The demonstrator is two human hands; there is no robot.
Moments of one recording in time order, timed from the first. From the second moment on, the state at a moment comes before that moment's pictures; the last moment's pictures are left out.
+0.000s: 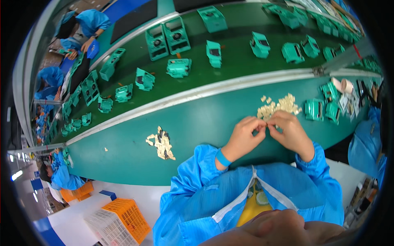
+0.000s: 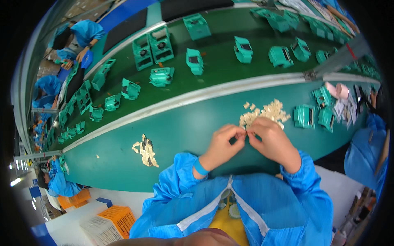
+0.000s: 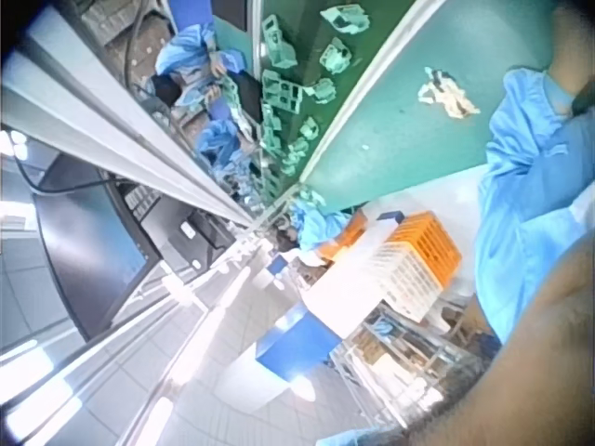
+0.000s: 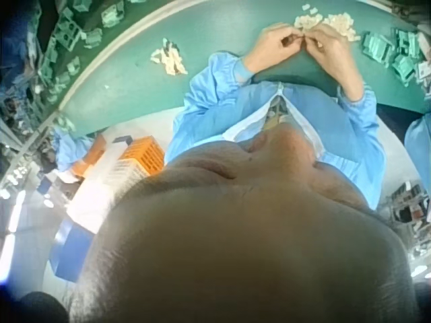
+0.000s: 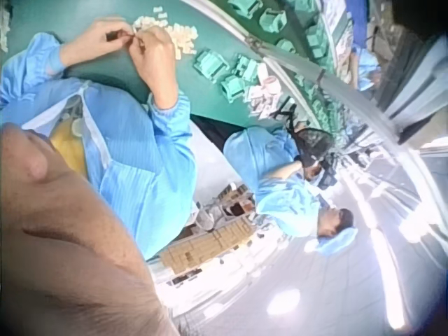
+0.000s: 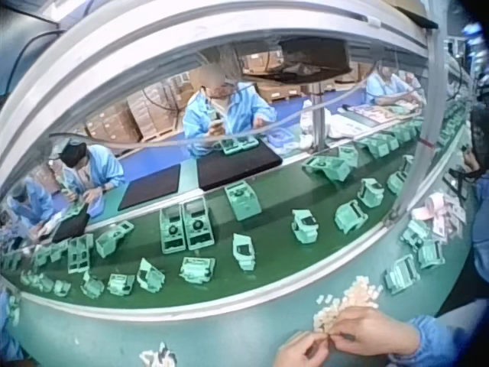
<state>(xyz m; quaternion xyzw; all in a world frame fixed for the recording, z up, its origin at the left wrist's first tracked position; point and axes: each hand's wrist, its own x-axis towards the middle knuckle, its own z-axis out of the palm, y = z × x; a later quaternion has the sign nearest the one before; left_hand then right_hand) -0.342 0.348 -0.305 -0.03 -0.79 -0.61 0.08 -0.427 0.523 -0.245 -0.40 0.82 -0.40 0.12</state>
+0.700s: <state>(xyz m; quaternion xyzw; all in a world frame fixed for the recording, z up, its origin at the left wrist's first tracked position) -0.340 0.363 -0.301 0.00 -0.74 -0.67 0.01 -0.415 0.545 -0.246 -0.35 0.84 -0.40 0.11</state>
